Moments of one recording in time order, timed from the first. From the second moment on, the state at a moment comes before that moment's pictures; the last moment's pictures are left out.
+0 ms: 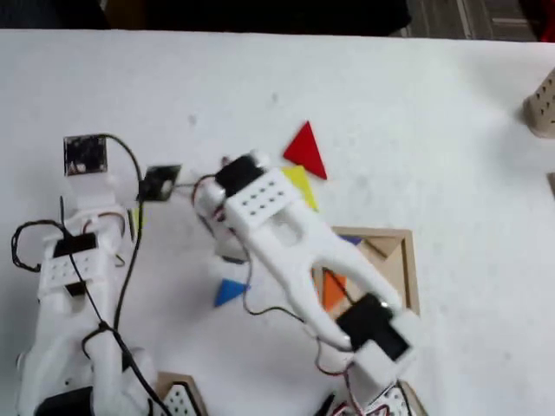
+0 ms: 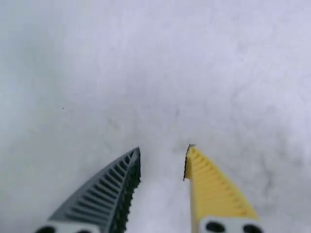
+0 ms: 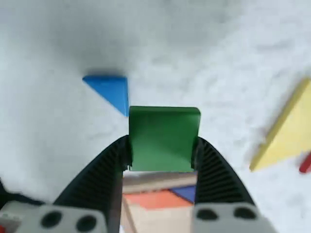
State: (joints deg) left arm -21.0 -29.8 62.2 31.8 -5.4; right arm -43.3 5.8 -2.8 91.0 40.5
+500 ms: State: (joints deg) left arm -21.0 -29.8 62.2 31.8 -5.6; right arm -18.5 -20.7 20.0 95.9 40.7
